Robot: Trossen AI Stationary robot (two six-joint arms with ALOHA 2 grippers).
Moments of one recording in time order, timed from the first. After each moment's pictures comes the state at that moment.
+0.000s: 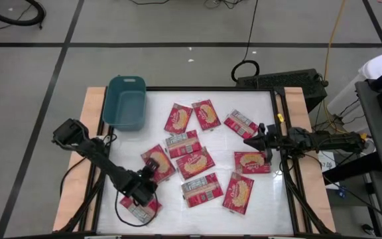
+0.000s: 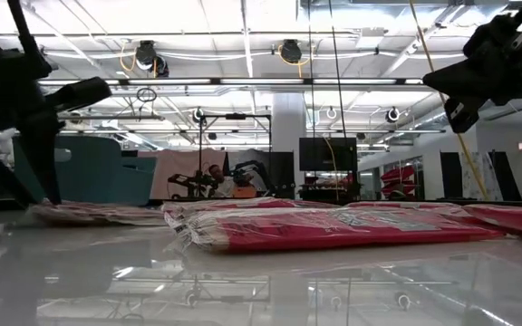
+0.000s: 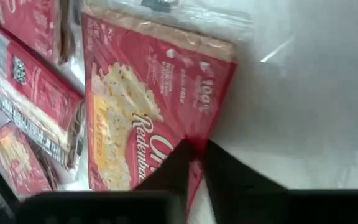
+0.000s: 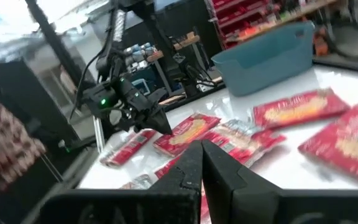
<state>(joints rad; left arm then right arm) -0.67 1.70 0.87 -0.70 -0.52 0.08 0.05 0.05 0.01 0.01 0.08 0.46</state>
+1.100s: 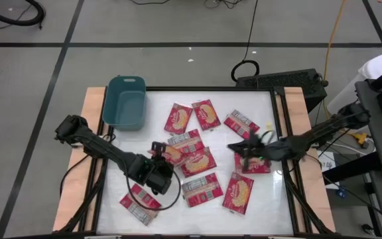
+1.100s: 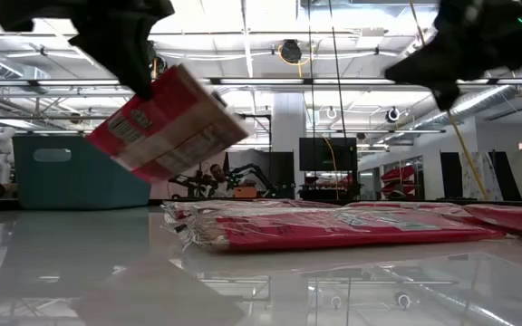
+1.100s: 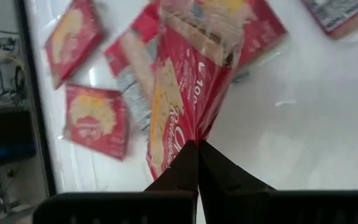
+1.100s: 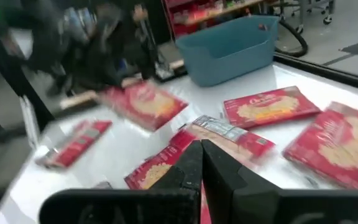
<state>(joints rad) -0.48 1.68 1.35 -1.08 -0.56 -0.18 0.39 0.97 0.30 0.41 0.61 0.40</state>
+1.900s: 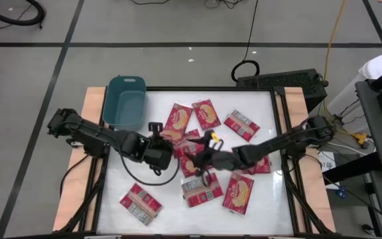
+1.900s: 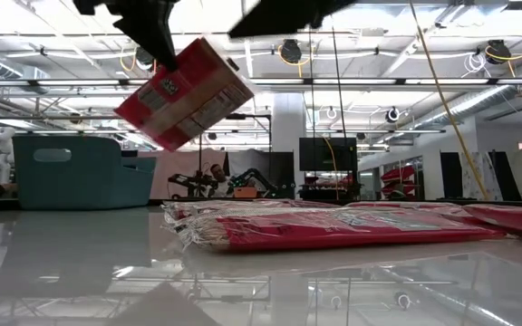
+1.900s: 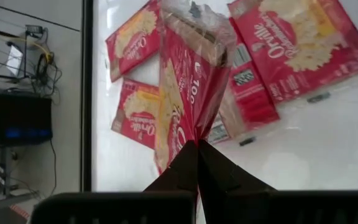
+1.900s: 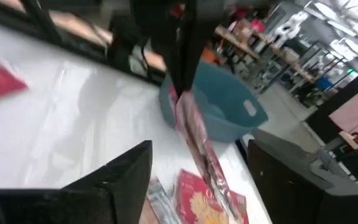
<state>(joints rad) -0.31 1.54 1.36 -1.07 -0.61 -0.08 0.26 1.68 1.05 0.30 0.67 -0.34</state>
